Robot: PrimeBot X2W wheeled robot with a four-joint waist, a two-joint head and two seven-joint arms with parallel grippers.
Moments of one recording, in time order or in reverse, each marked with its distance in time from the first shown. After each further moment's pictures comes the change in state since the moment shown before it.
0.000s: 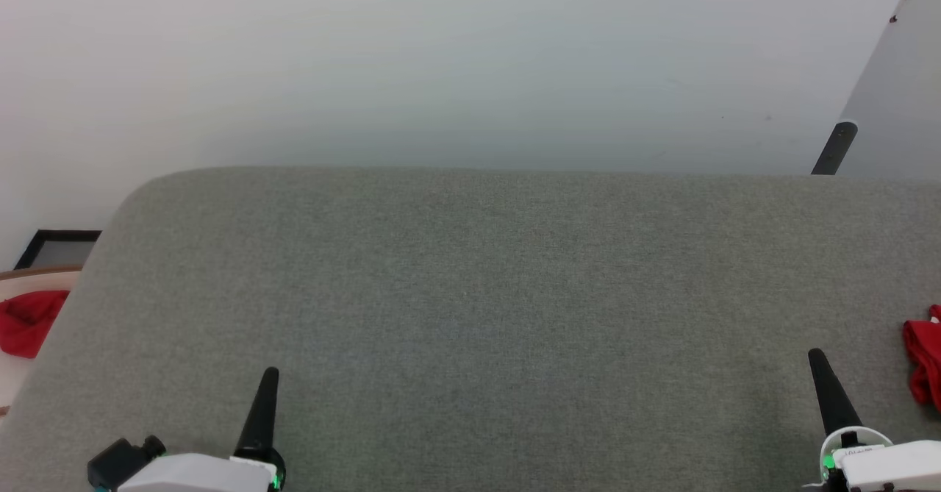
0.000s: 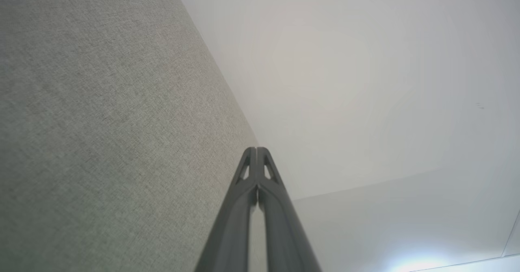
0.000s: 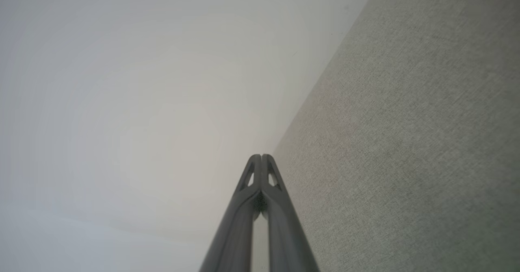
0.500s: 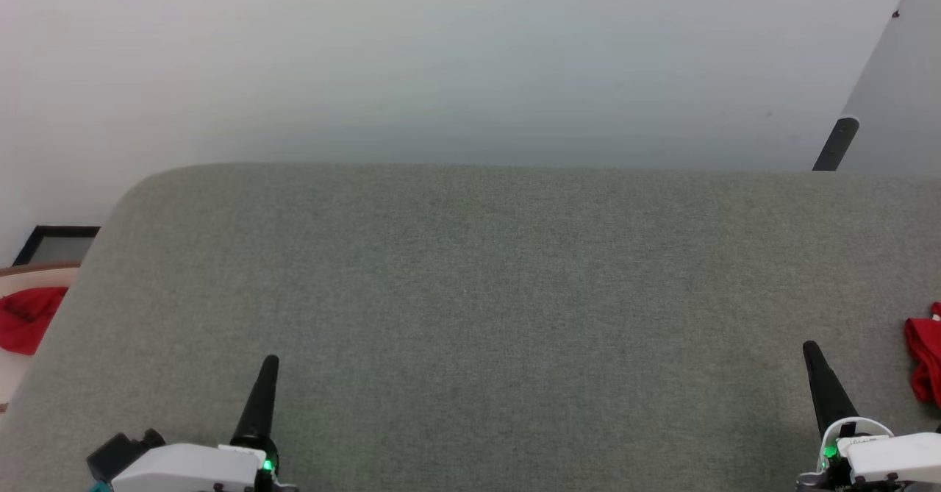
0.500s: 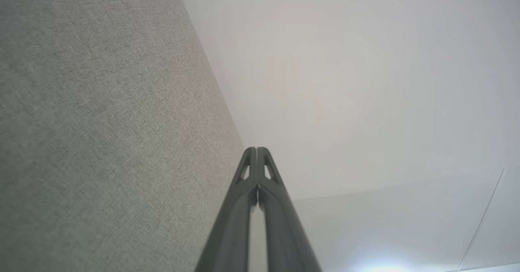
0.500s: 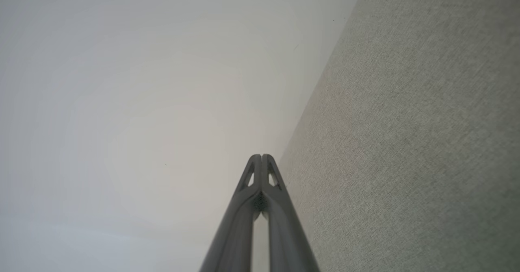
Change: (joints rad) left arm -0.034 -0.010 0.020 0.017 -0.122 -0.008 0.033; right arm -0.031 0.009 -0.003 0.029 0.119 0.000 0.023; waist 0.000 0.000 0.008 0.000
